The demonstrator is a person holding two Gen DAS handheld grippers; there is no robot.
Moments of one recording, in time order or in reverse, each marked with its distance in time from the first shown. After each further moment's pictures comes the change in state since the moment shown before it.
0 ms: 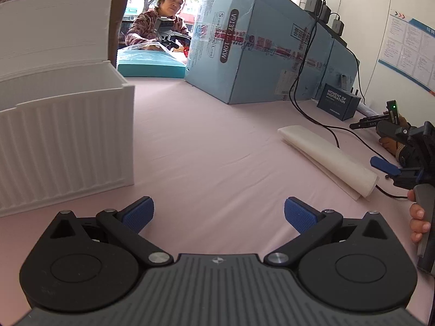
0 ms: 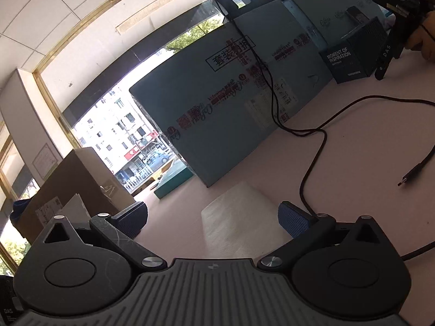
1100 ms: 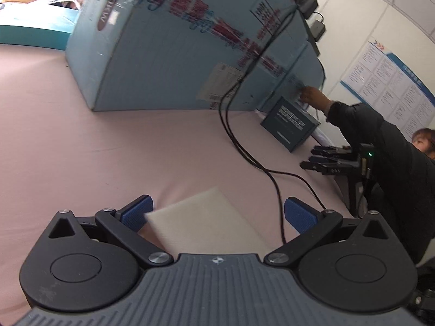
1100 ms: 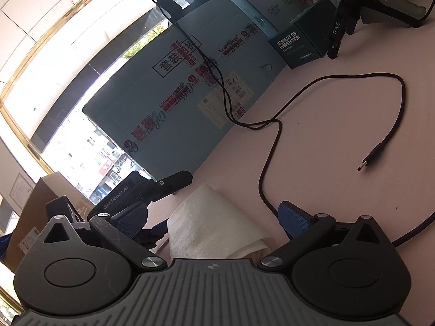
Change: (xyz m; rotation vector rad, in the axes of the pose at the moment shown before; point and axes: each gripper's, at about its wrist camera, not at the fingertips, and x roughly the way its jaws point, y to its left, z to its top) left arm 0.199 -0.095 0.089 -0.161 0.077 -0.333; right arm 0.004 -0.026 0.007 0.174 -0.008 -0.143
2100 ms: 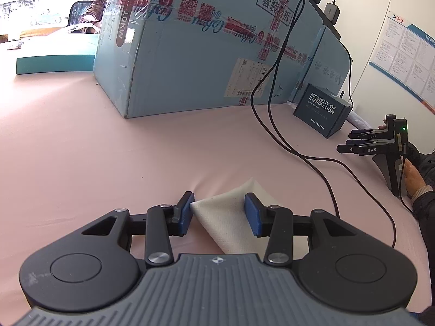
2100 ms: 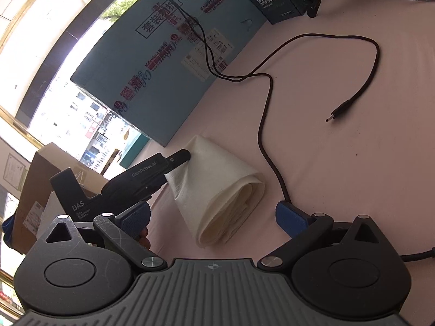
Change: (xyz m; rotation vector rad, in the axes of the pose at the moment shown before) left arm -0.011 -0.015 -0.018 0.113 -0.027 0.236; right arm -0.025 0.004 0.004 0.050 0.241 -0.077
